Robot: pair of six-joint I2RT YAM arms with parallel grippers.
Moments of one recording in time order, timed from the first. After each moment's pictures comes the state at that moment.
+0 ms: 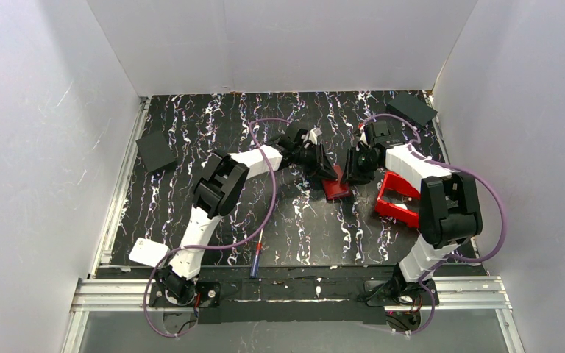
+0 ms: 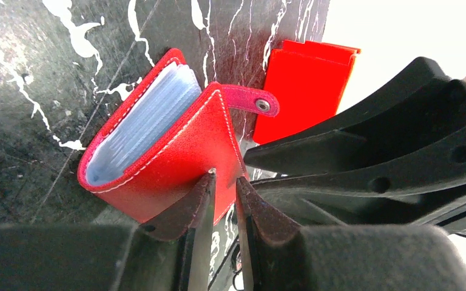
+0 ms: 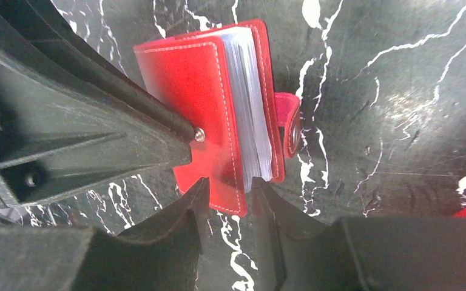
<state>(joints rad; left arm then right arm) -0.67 2.35 1.70 -0.07 0.73 -0.95 0.24 1.68 1.12 -0.56 -0.30 0.31</state>
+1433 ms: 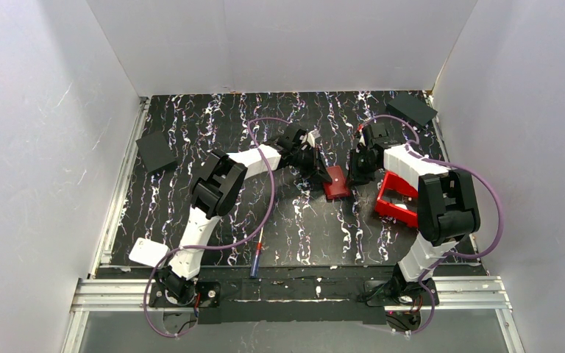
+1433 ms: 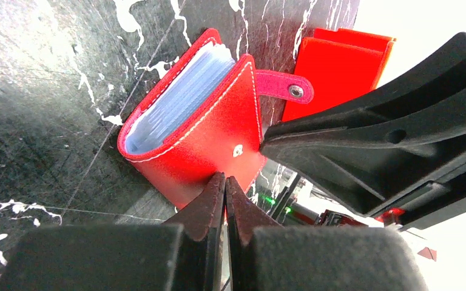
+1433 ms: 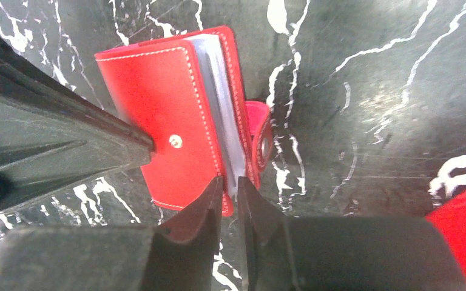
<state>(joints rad) -0.66 2.34 1.68 -0.16 0.69 -0.84 0.24 1.71 1.10 -0.54 -0.24 0.29</state>
